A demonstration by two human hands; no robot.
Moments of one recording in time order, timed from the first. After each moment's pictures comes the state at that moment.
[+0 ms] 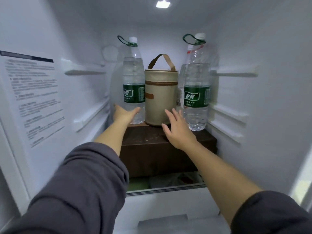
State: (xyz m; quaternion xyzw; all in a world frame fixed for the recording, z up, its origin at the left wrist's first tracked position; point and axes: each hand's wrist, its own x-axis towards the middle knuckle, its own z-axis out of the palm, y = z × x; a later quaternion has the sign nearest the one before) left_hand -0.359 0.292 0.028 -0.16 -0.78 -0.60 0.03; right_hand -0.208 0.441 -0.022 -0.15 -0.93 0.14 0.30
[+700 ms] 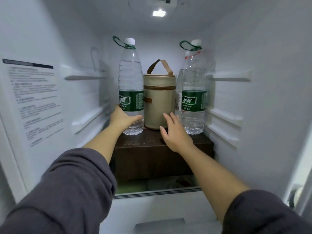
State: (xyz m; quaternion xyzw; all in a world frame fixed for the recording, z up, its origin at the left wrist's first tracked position) left_hand -0.357 0.279 0.025 -0.22 -0.81 -0.54 0.11; right_hand -0.205 0.437 -0.018 -0.15 -0.93 0.17 0.29
